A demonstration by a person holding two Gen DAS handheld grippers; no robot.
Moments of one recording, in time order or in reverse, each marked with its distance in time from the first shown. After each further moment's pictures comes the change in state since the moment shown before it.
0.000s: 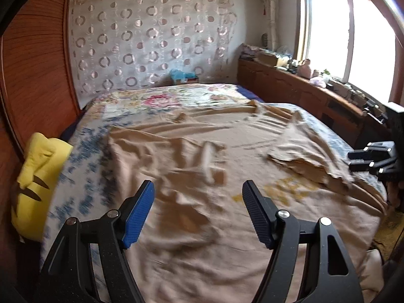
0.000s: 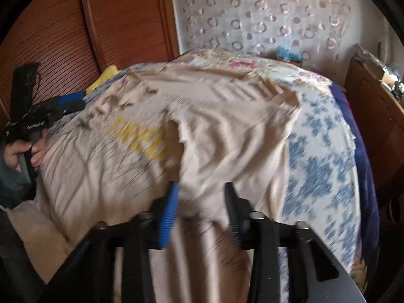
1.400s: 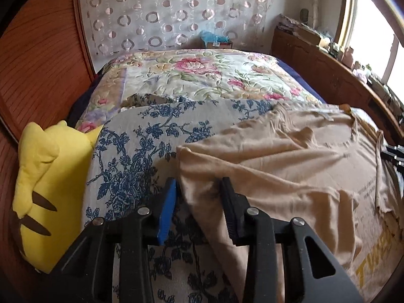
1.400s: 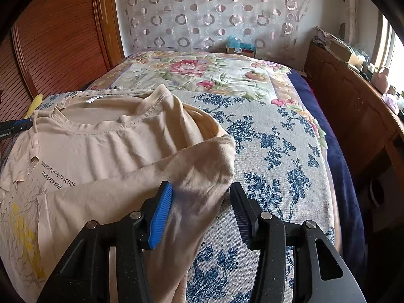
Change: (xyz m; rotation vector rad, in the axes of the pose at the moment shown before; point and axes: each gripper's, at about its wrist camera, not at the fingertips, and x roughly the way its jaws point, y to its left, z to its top) left arm 0.149 0.134 0.063 -0.098 0.239 0.078; right arm 0.129 -0.088 0.092 0.146 0.032 -0.217
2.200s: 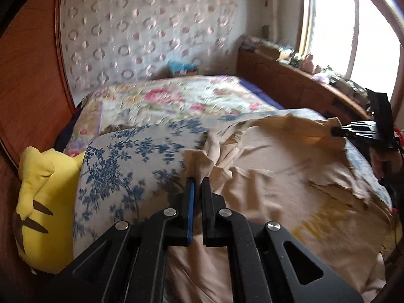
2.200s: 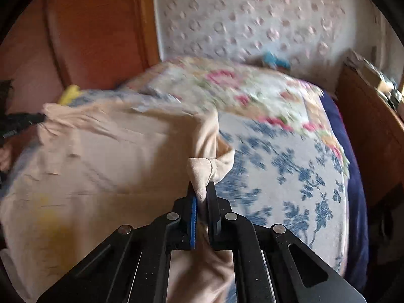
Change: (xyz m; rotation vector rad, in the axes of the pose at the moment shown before) left arm -0.113 -0.056 -0.052 0.125 -0.185 -0.138; right arm -0.035 0.026 0.008 -0.136 -0.079 0.165
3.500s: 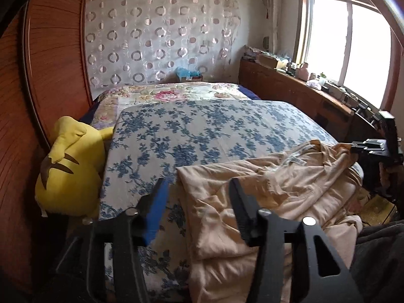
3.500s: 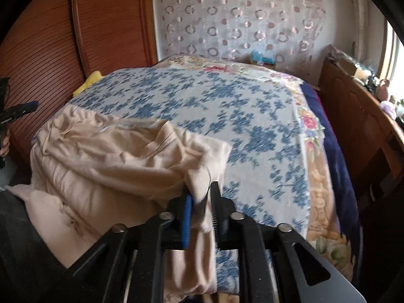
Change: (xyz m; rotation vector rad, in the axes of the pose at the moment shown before) left arm -0.135 -0.018 -0.108 -0.040 -0.040 0.043; right arm -0.185 0.048 -0.123 0.022 0.001 -0.071
